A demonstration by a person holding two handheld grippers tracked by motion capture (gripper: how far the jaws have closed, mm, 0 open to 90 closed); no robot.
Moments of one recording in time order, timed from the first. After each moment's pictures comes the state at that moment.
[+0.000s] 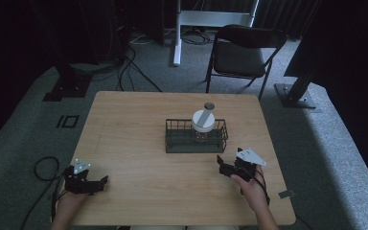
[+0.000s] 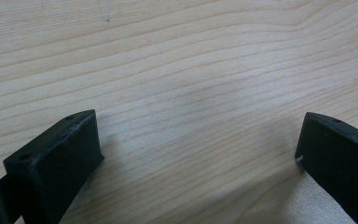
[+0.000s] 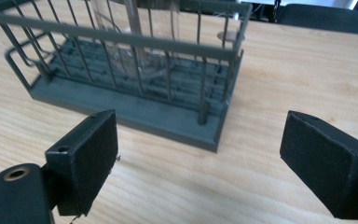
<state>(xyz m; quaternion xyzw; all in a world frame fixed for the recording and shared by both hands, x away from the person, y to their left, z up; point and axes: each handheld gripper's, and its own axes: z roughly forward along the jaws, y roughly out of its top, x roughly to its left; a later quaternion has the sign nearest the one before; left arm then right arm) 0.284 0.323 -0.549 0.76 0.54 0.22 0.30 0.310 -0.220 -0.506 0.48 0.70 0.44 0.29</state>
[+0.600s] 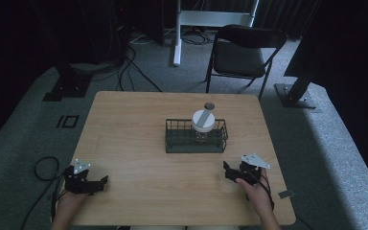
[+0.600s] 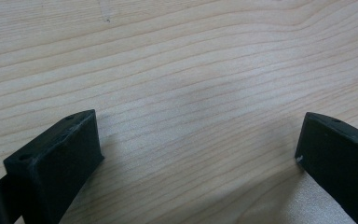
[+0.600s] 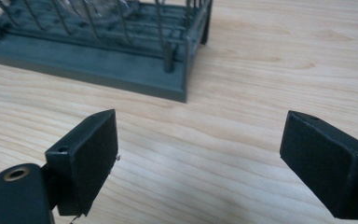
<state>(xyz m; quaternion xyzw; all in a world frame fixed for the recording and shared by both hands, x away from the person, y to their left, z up) 0.284 0.323 -0.548 0.76 0.54 0.22 0.30 0.308 -0.242 -0.532 0.52 0.70 0.39 0.28</state>
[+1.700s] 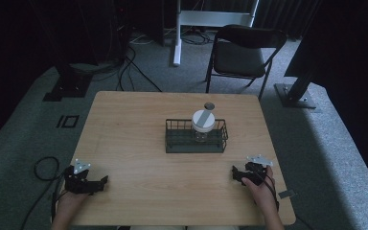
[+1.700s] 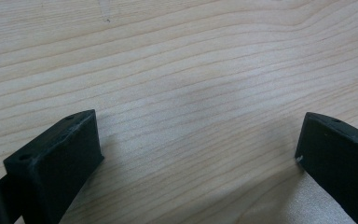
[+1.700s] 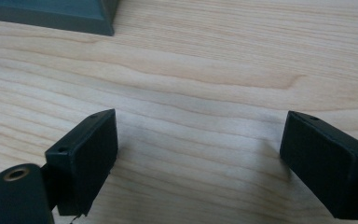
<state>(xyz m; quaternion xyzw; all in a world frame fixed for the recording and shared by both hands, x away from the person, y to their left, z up) 0.284 0.323 -0.549 0.76 0.54 0.22 0.30 0.316 -0.269 -0.551 0.58 0.71 0.30 0.25</state>
